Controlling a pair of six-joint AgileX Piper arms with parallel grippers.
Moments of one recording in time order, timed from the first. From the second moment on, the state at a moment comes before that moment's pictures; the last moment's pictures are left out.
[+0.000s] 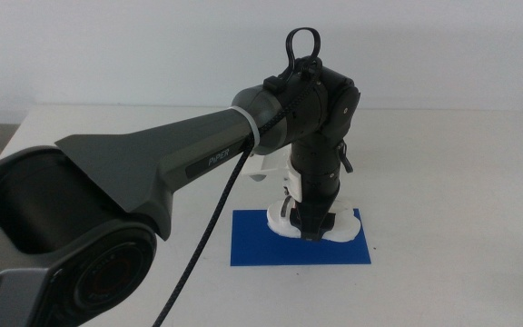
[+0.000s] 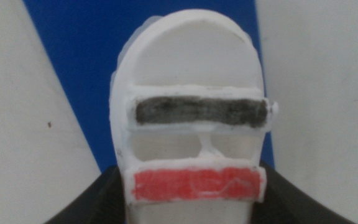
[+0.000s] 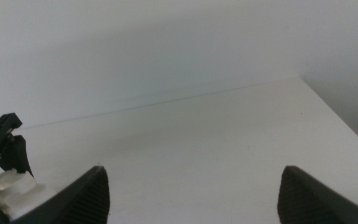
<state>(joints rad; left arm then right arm) -0.76 2.27 -1.98 0.00 1.22 -2.11 0.03 0.00 0.00 -0.04 0.20 0.25</state>
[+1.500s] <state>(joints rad) -0.73 1.84 -1.98 0.23 1.21 -1.68 0.03 0.00 0.00 -0.04 0.20 0.25</state>
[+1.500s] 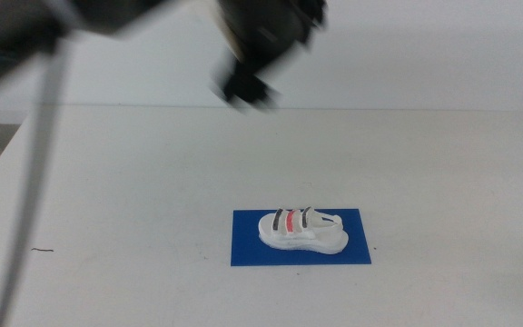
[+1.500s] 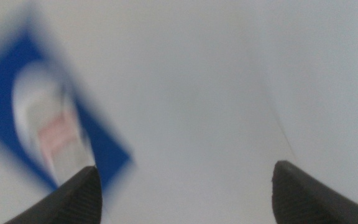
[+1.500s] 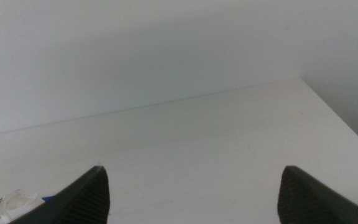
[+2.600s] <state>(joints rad) -0.42 0.48 -0.93 0.29 0.93 -0.26 0.03 0.00 0.00 -0.04 0.20 0.25</state>
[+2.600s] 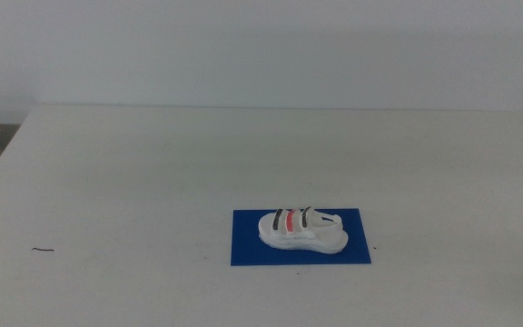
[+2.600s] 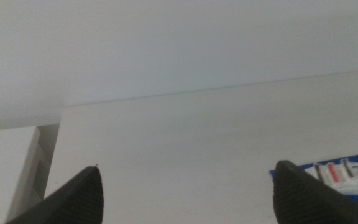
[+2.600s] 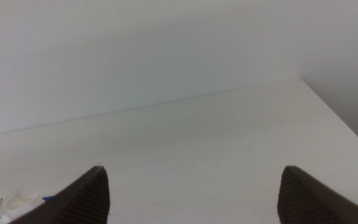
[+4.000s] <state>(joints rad) -0.06 0.01 0.00 -0.06 0.15 0.11 0.03 0.00 0.00 -0.04 0.20 0.25</state>
